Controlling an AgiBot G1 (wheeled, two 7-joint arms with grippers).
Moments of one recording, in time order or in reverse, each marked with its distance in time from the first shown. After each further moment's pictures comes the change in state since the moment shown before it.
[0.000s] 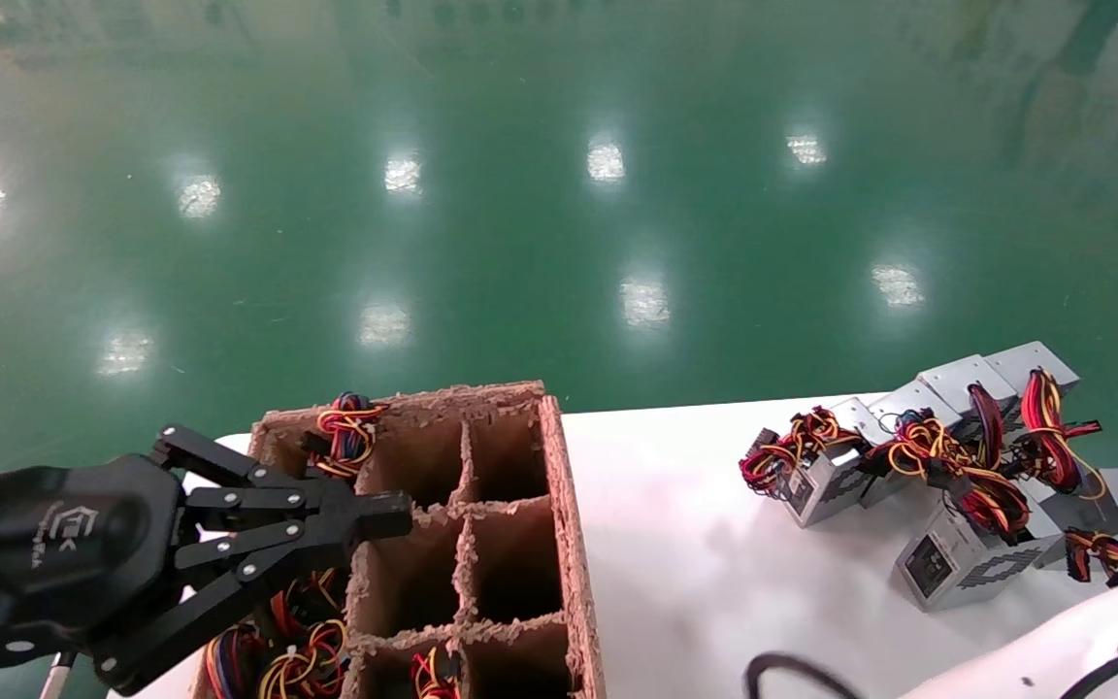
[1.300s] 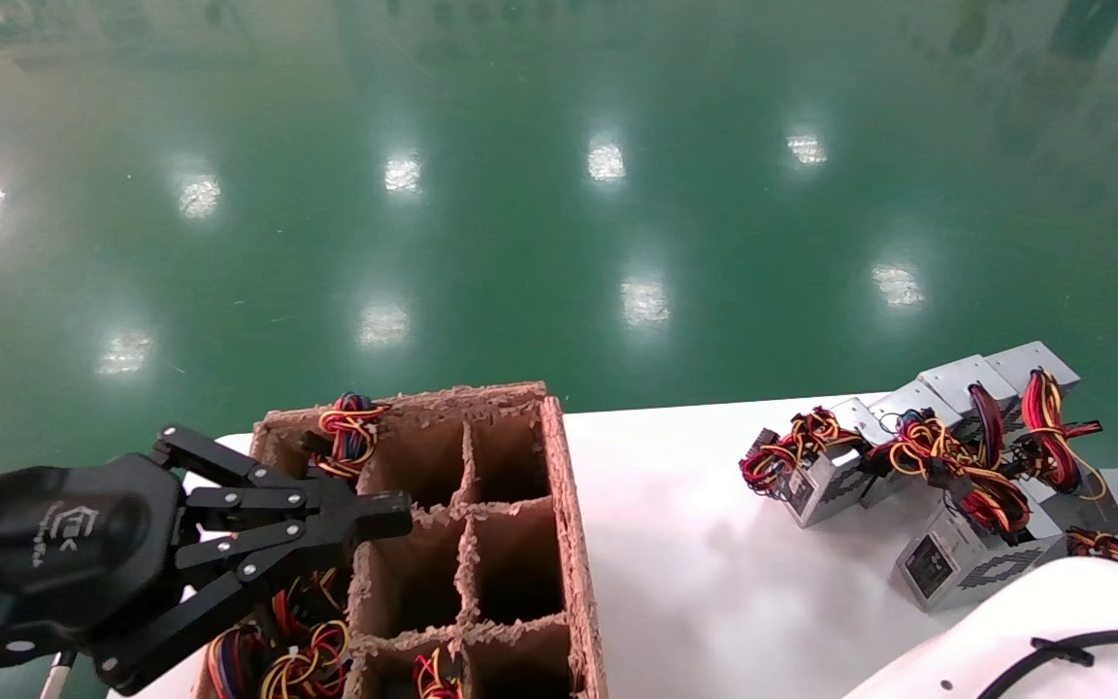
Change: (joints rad) left arm 0.000 0.000 0.000 0.000 0.000 0.000 0.000; right arm 0.053 -0.049 -0.068 0.047 -0.244 0.043 0.008
